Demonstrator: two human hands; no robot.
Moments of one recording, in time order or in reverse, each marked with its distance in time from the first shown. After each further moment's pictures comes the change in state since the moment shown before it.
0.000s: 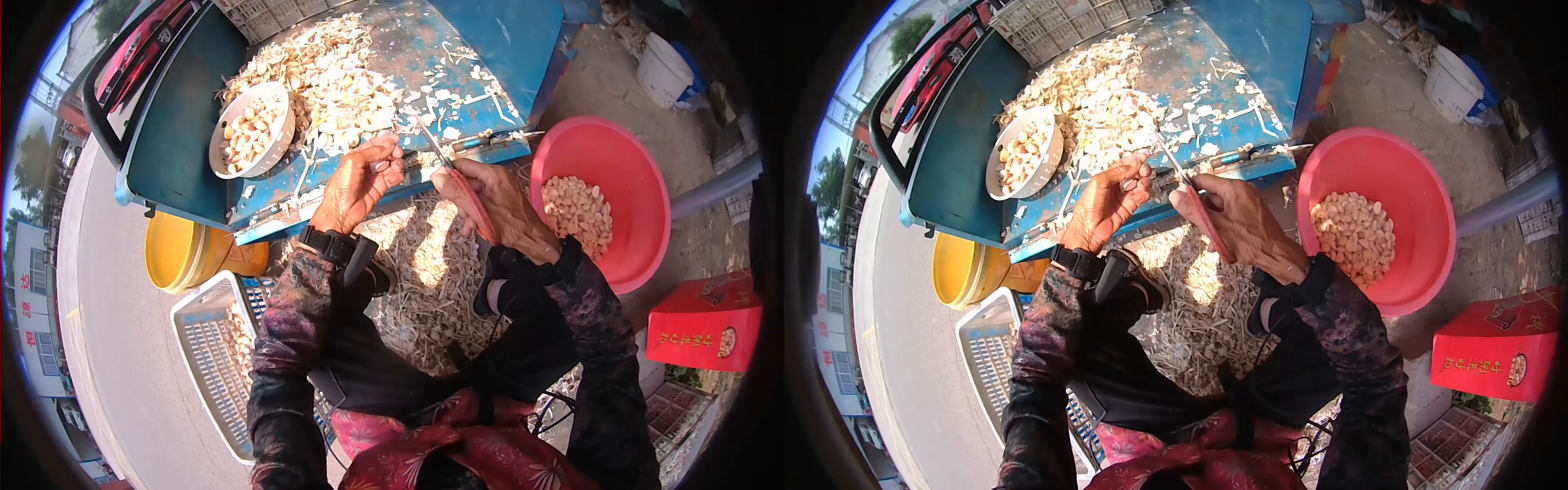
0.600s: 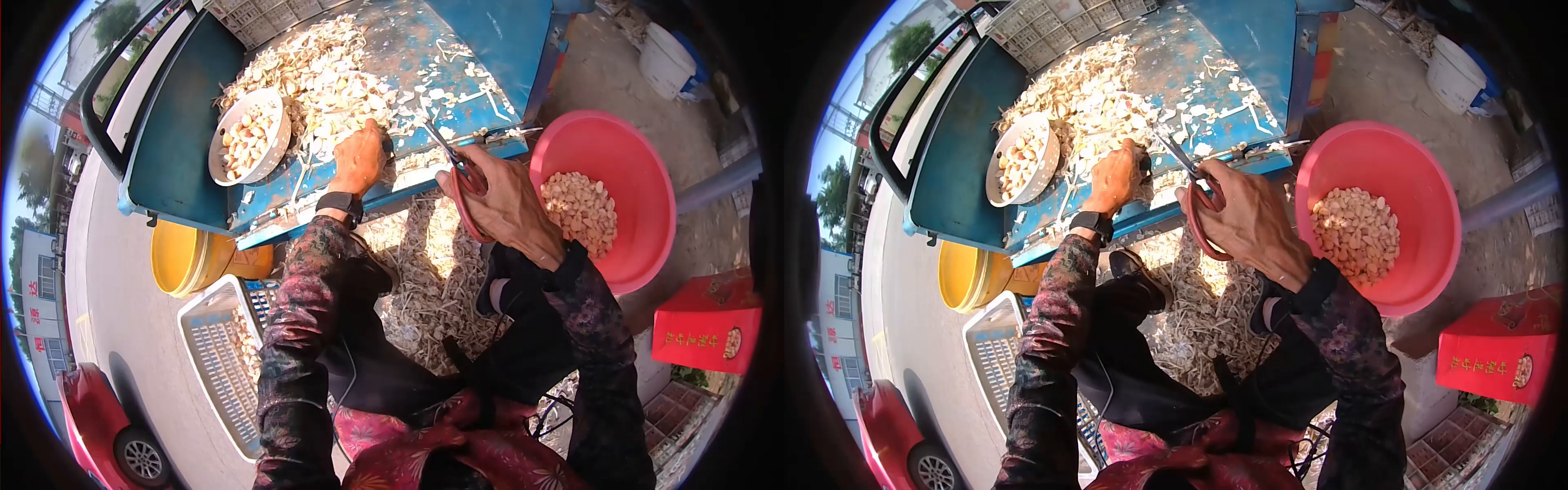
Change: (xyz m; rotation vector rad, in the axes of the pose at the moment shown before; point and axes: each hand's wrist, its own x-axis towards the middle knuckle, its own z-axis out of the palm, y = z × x) left_hand 0.066 -0.009 -0.026 2.059 0.323 0.465; right_hand -0.008 -0.006 -0.014 -0.413 0.222 -0.227
